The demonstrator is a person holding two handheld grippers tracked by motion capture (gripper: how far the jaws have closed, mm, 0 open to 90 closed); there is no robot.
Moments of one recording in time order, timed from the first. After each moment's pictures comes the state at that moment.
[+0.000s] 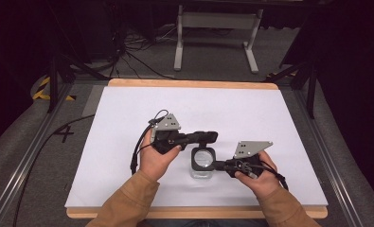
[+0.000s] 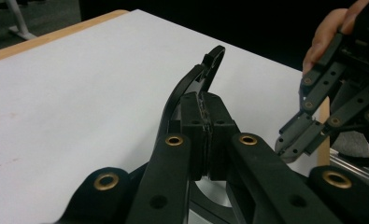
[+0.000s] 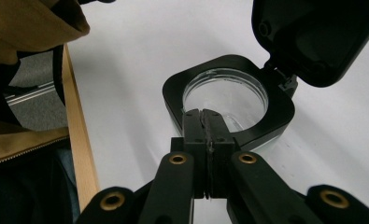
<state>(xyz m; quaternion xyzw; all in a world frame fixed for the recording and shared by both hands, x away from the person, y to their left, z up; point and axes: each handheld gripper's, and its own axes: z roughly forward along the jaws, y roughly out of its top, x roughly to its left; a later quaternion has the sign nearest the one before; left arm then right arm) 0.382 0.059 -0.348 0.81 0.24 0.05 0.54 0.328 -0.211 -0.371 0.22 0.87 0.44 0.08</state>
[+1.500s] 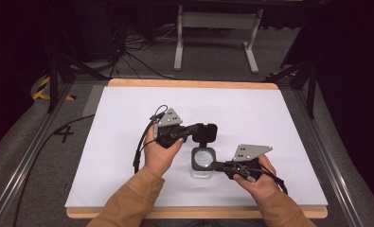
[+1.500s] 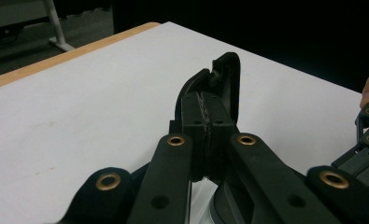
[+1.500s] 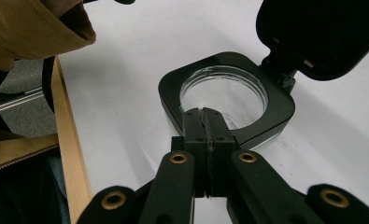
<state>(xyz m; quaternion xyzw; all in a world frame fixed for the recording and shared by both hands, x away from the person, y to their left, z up) 0.397 0.052 -0.354 0.79 0.27 0.10 0.54 0.322 -0.209 -0.379 0.23 0.86 0.45 0.10</state>
